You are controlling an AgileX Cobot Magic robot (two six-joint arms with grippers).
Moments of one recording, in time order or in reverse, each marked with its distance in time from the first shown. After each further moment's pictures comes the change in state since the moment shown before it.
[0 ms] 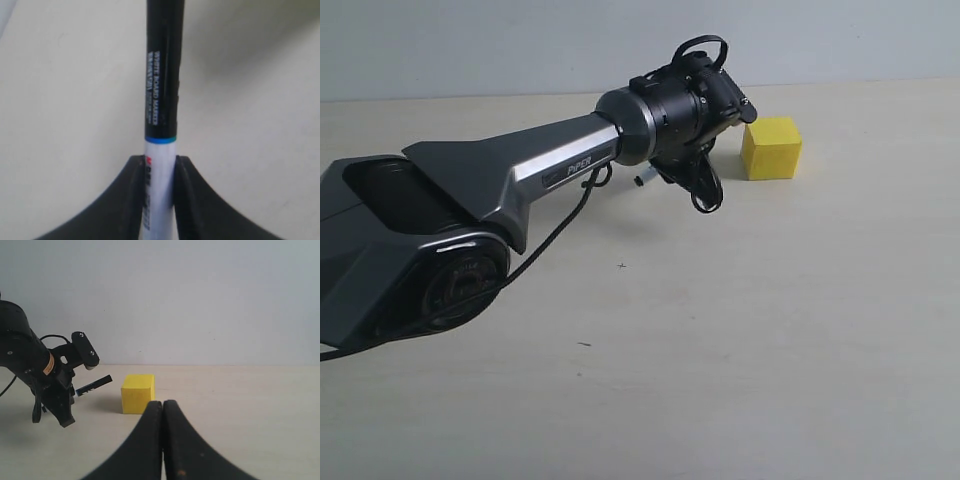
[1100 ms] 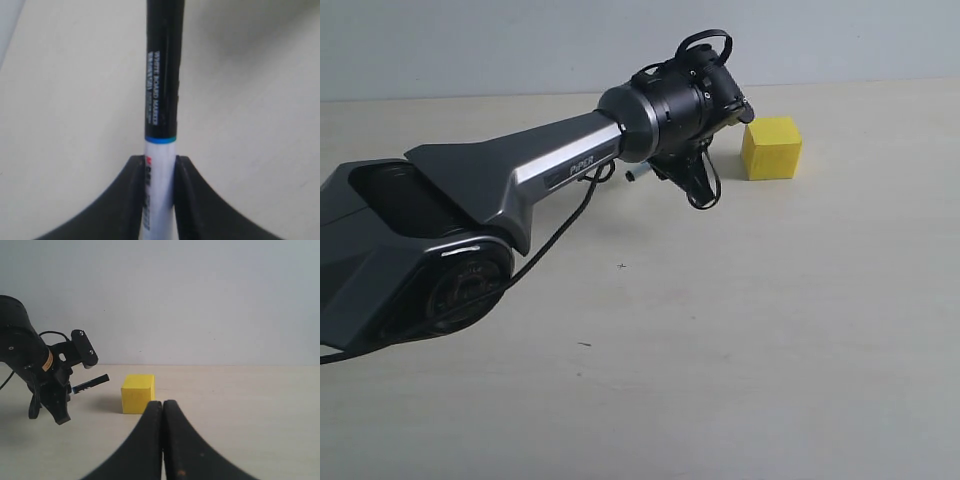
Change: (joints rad) left arm 0.000 0.008 -0.046 0.019 0.075 0.048; right arm 0.000 0.000 0.000 0.000 0.000 0.000
